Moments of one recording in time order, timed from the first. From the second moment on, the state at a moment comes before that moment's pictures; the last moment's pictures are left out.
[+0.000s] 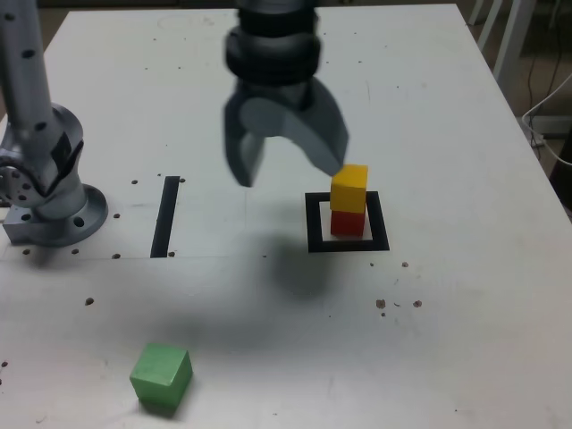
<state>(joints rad) -0.16 1.73 -1.34 1.26 -0.01 0.04</state>
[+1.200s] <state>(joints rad) -0.82 1.71 -1.20 1.21 -0.18 -0.49</state>
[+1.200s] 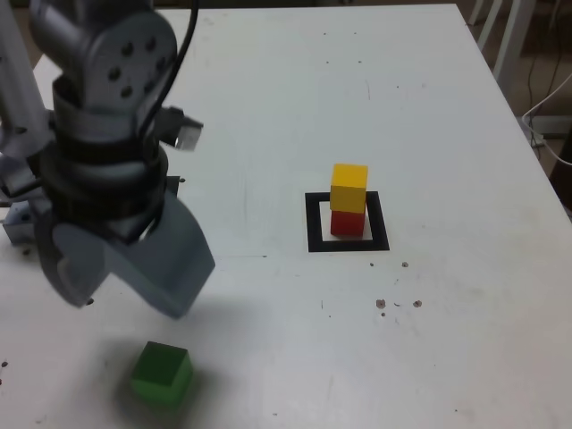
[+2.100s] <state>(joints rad) -0.89 1.90 -1.22 1.04 -0.22 -0.56</state>
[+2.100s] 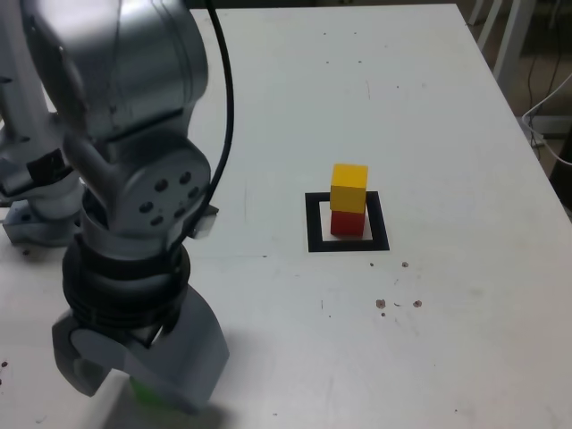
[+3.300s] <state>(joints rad) -0.89 1.97 -1.23 0.94 -0.16 -0.52</state>
